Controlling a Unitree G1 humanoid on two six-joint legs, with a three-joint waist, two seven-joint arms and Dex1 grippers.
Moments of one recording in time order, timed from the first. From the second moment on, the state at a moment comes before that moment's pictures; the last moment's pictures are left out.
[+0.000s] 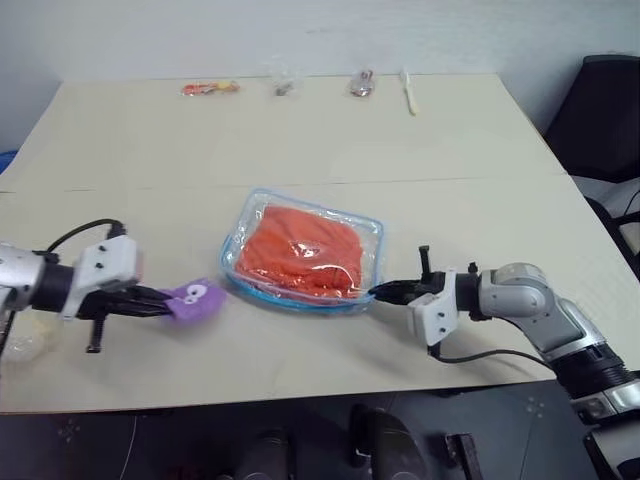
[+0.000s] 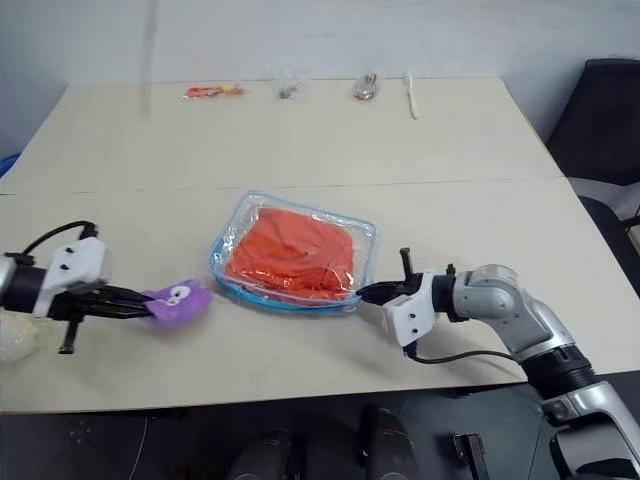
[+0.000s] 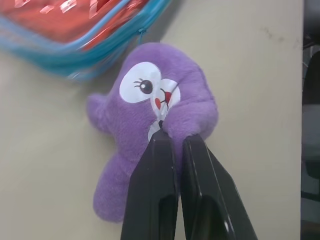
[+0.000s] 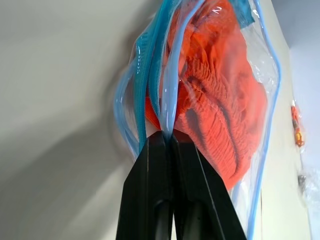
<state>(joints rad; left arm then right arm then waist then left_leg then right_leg) -0.17 1.23 0.22 -0.01 -0.32 0.30 -1.38 -0.49 -0.80 0.30 0.17 -0.15 -0.77 0.92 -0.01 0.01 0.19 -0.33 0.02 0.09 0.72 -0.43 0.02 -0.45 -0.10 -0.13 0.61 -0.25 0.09</state>
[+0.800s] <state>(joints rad) -0.22 1.20 0.15 0.09 -0.27 0.24 -1.36 -0.43 -0.84 0.28 0.12 -0.03 -0.72 0.99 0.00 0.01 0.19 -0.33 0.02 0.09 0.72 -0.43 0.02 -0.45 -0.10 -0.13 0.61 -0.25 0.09</state>
